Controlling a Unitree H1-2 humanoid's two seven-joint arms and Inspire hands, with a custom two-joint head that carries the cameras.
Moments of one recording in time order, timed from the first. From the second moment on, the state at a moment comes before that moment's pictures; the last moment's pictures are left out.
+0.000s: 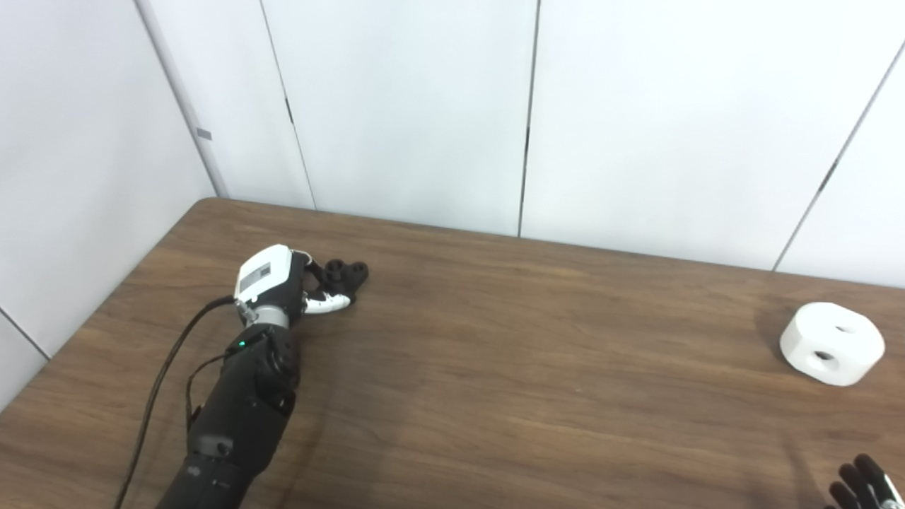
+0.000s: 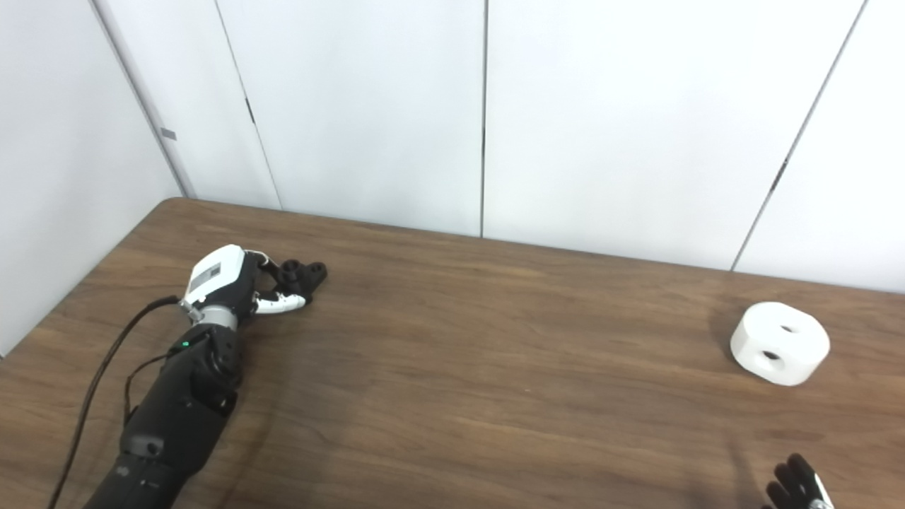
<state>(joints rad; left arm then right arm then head) -0.37 0.38 0.02 0.24 0.77 0.46 -0.01 0.40 -0.24 -0.16 -0.51 0.33 0.18 0.16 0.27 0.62</state>
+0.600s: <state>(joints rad) -0.37 0.40 -0.02 0.25 0.70 0.45 0.06 0.41 -0.25 -0.16 -0.51 0.32 0.19 0.16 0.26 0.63</state>
